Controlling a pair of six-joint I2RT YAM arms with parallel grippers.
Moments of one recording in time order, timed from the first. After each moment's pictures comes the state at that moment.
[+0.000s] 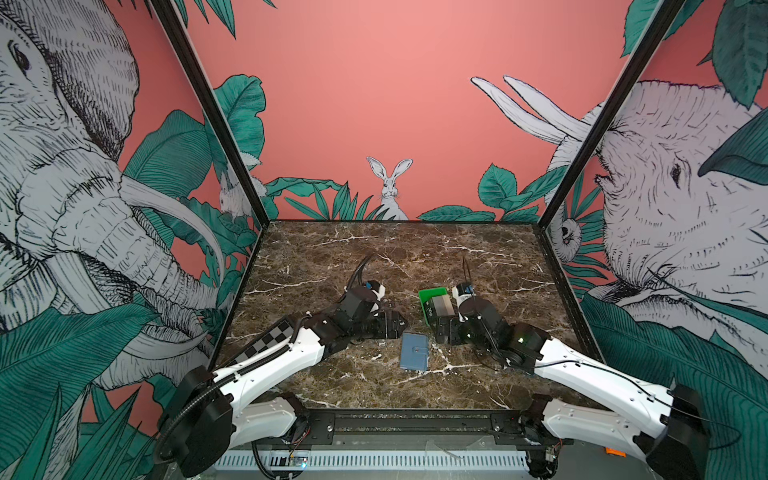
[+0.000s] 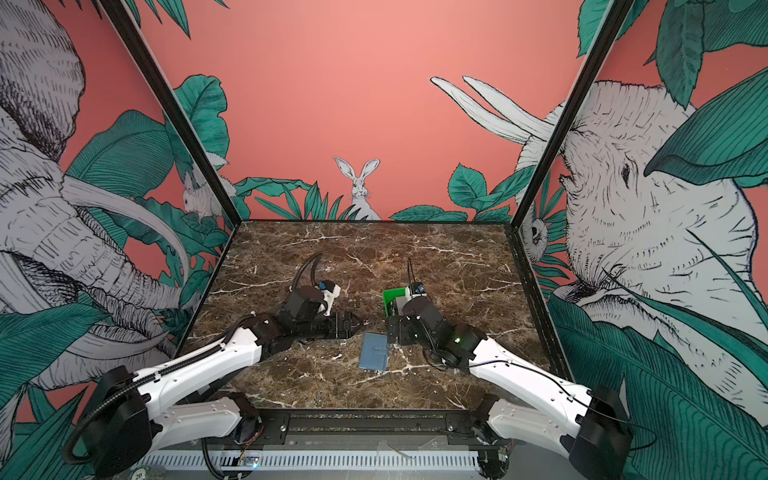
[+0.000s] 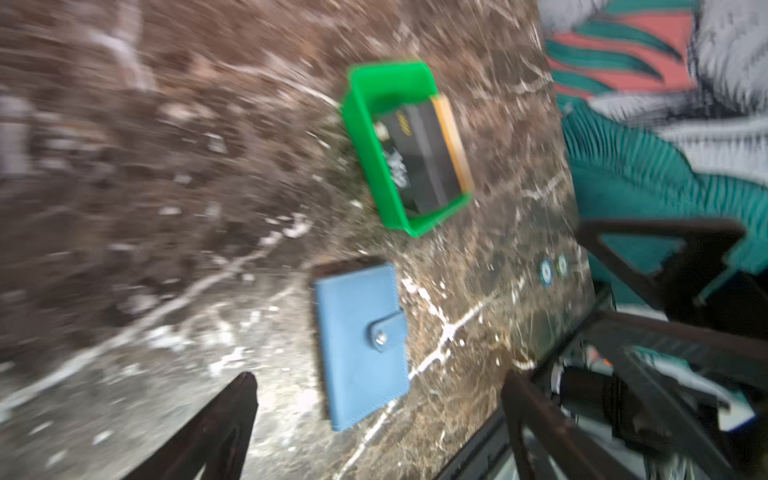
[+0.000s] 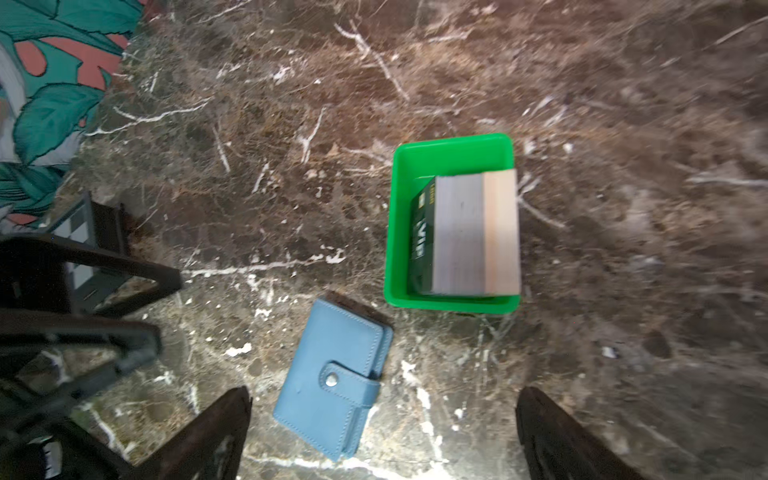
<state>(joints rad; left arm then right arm) -0.72 1.13 0.72 -0.33 0.20 -0.68 0.84 1.02 0.75 -0.50 0.22 0.57</state>
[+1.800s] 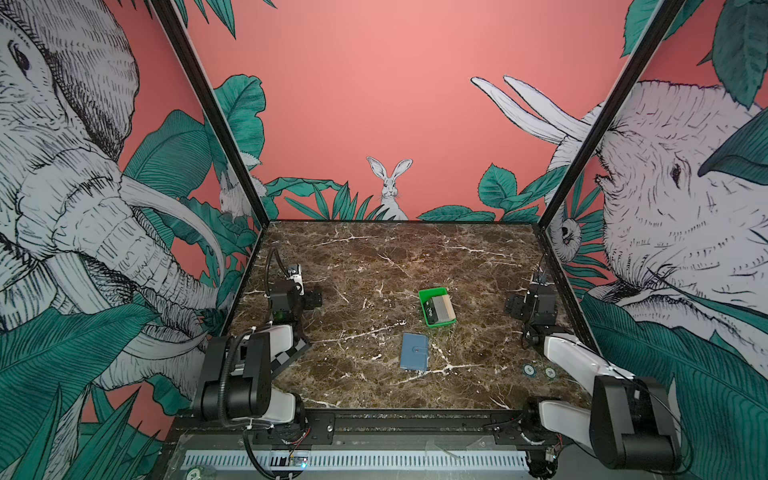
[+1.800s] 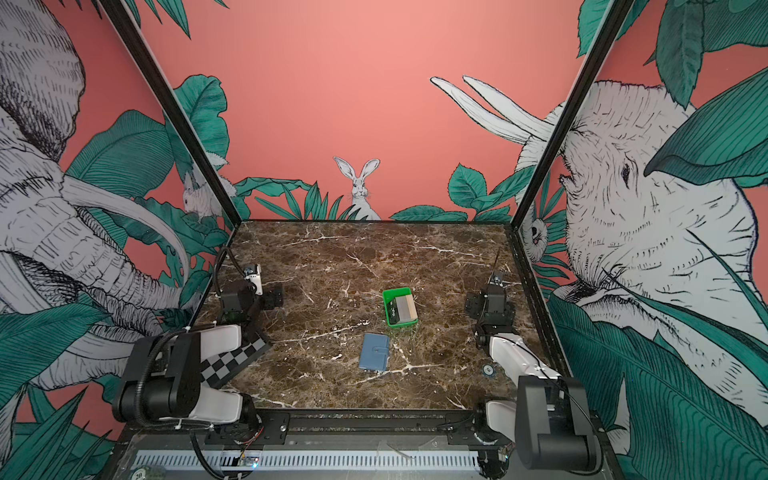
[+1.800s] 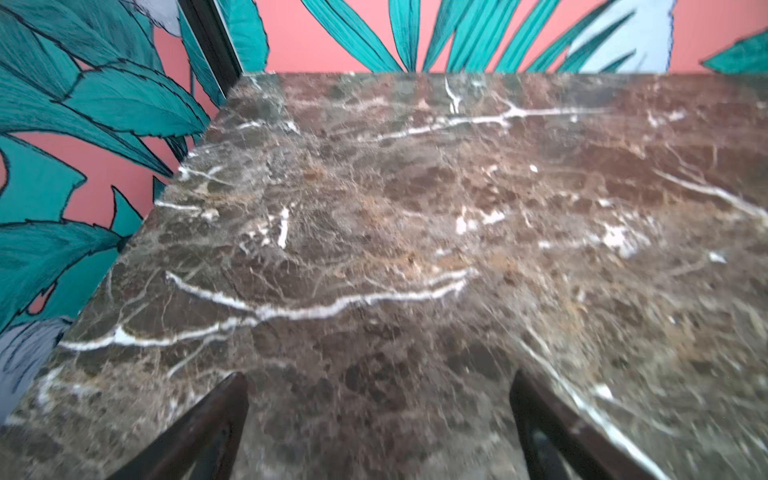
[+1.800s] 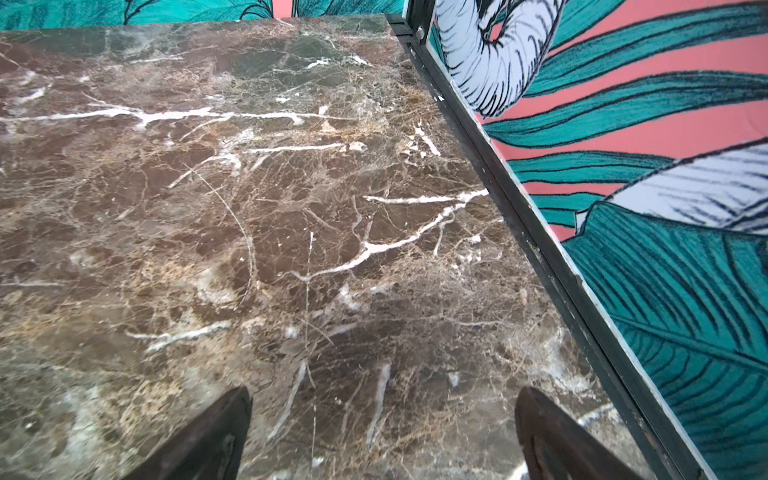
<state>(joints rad) 0.06 1.48 0.44 0.59 0.04 0.05 -0.01 1.22 0.45 0.14 0.33 0.08</state>
